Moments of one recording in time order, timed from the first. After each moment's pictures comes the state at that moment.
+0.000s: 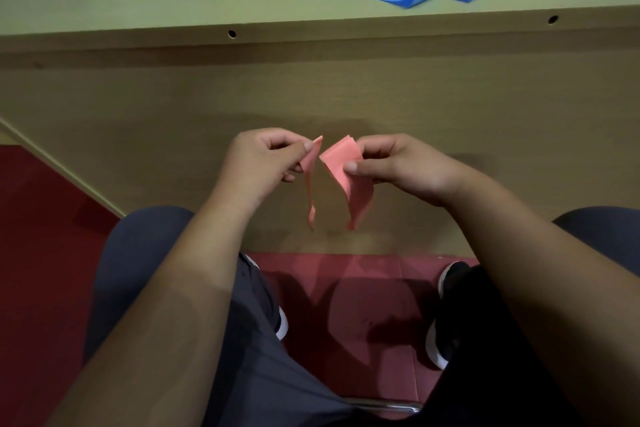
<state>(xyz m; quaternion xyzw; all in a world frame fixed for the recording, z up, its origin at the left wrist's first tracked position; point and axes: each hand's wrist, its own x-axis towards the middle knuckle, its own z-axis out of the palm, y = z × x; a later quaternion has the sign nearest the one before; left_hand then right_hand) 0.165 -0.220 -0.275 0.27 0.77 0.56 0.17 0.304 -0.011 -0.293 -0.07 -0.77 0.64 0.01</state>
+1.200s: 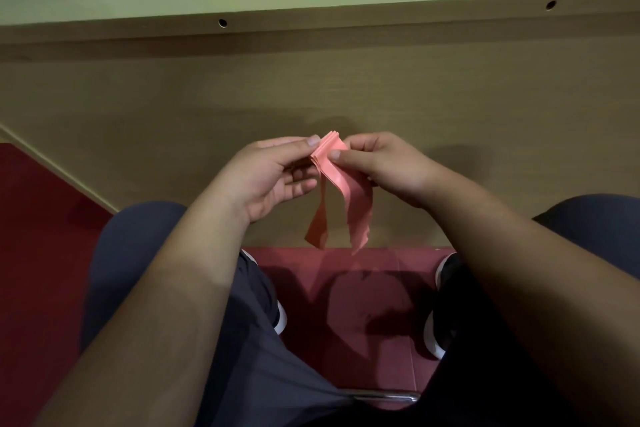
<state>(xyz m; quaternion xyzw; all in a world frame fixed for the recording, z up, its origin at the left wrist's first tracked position) 0.177 -0.214 -0.277 0.12 0.61 0.65 0.43 0.297 -0.032 -0.302 -0.13 -0.75 0.65 0.03</state>
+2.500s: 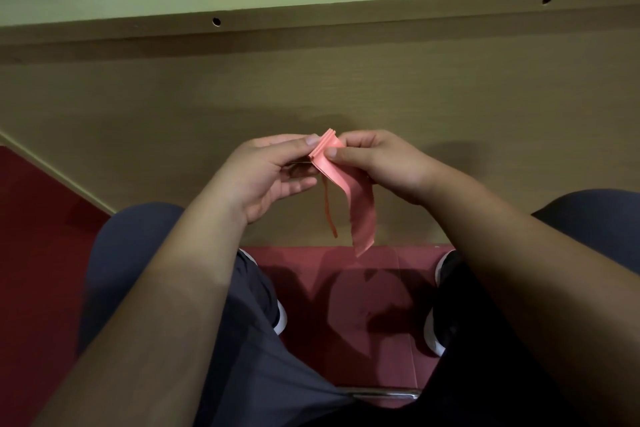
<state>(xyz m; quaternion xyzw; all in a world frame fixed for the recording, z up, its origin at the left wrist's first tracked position) 0.181 -0.215 -0.273 0.15 0.63 0.64 0.41 0.295 -0.031 -0.301 -0.12 -0.74 0.67 0.02</state>
